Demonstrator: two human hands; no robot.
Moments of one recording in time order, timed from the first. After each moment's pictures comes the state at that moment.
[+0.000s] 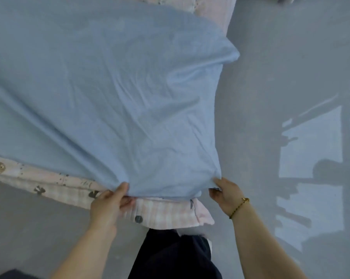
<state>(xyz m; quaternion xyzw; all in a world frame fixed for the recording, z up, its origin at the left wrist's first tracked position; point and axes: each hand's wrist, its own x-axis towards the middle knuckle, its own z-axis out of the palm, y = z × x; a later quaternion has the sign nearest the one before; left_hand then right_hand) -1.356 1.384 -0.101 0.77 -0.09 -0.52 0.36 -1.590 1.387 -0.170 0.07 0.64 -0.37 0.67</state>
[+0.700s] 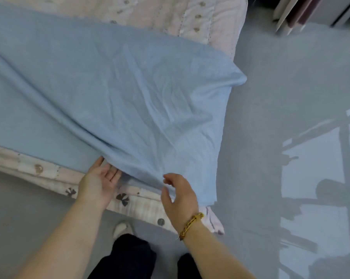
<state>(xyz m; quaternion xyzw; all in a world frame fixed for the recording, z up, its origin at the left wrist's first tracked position) -1.316 1.346 -0.063 0.62 -0.03 -0.59 0.52 -1.461 1.413 -0.106 -0.57 0.66 -0.39 0.31</state>
